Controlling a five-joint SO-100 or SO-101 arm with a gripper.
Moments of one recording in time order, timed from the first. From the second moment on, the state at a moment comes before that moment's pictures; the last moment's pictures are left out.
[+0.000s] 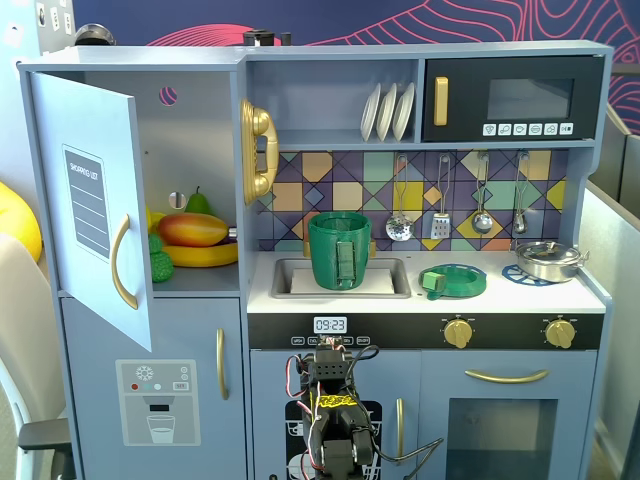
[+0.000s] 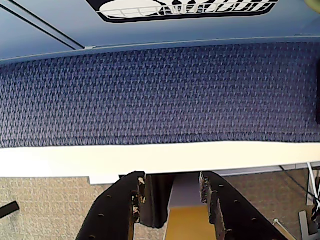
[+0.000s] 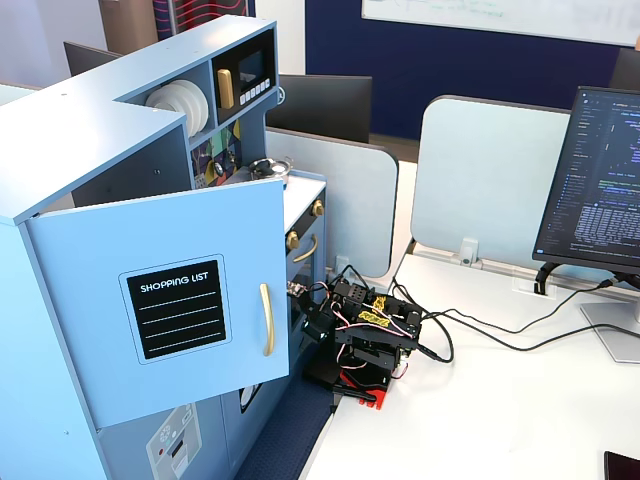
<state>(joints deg) -5.4 182.5 172.0 77.0 -87.1</state>
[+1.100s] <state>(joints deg) -9.5 182.5 172.0 77.0 -85.5</state>
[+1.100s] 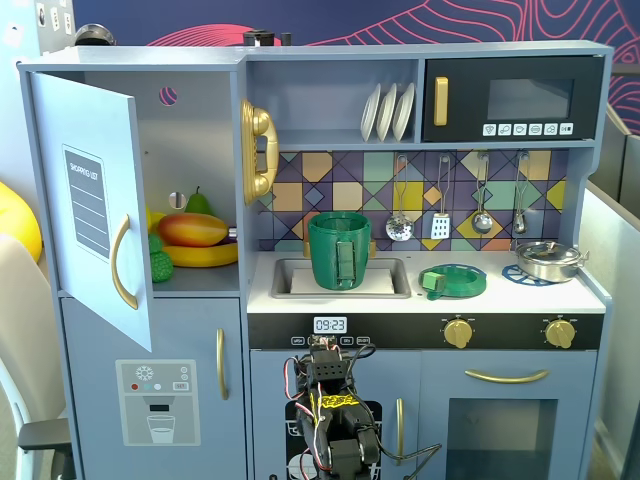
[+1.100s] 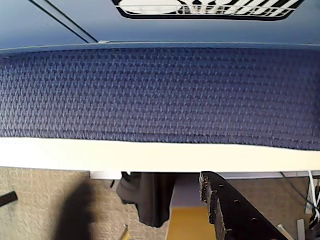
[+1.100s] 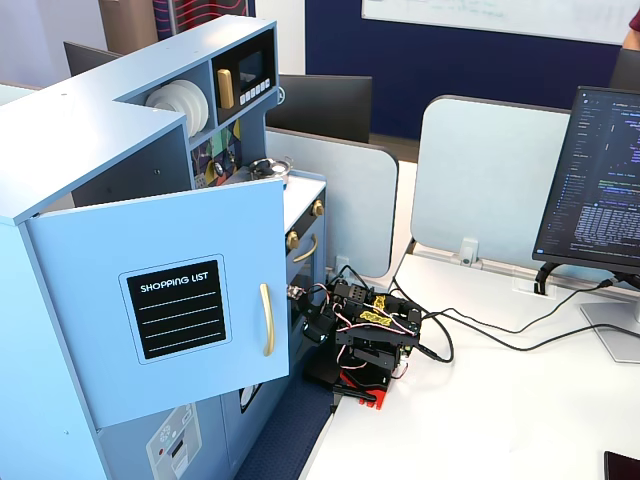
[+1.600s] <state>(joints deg) -30.1 177.1 171.8 69.8 -98.6</state>
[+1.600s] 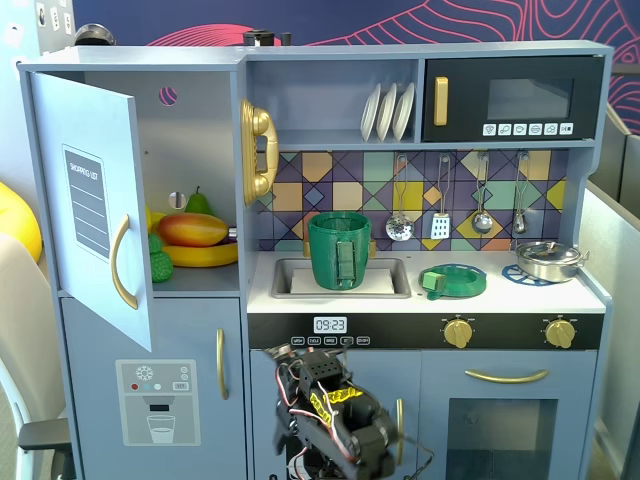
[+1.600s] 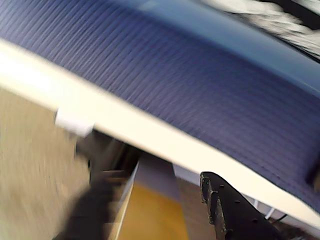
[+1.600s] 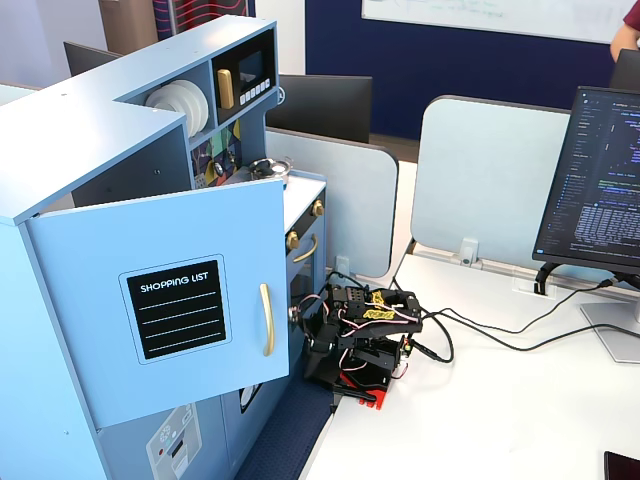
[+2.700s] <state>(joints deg) -44.7 128.1 122.1 9.9 -94.6</state>
